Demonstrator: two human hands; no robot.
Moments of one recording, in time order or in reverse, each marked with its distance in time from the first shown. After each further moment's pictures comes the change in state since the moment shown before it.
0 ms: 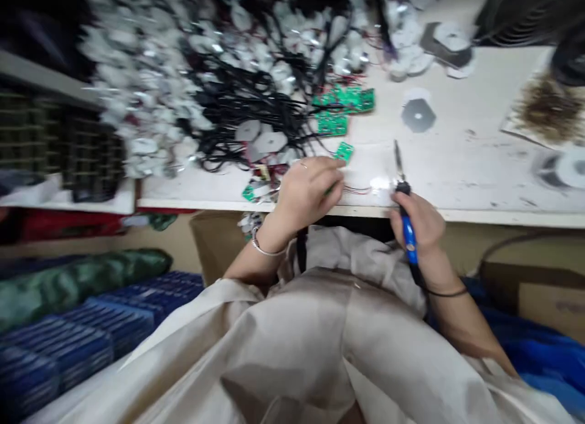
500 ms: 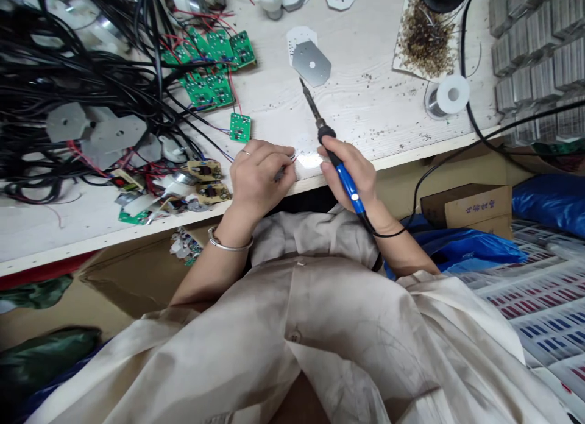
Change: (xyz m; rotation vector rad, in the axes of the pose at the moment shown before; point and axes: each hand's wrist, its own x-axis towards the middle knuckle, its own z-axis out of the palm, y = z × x) left_hand 0.006 0.024 0.072 -0.200 0.009 -0.011; right_hand 0.012 -0.004 -0.003 0.370 0.034 0.396
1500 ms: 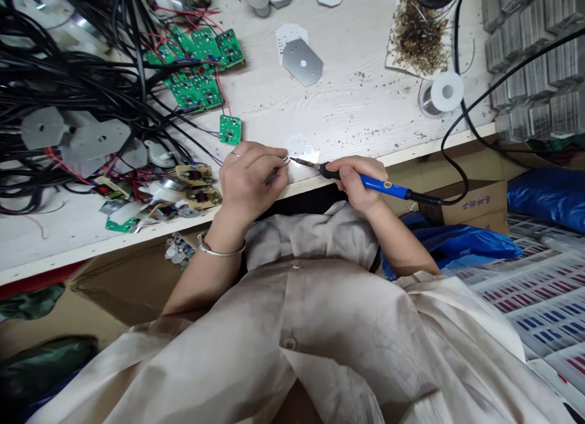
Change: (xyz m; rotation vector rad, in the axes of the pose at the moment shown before) left_hand 0.002 -0.001 -0.005 -0.113 -0.101 -0.109; right_hand -0.003 0.010 -0.010 0.273 0.125 0.188
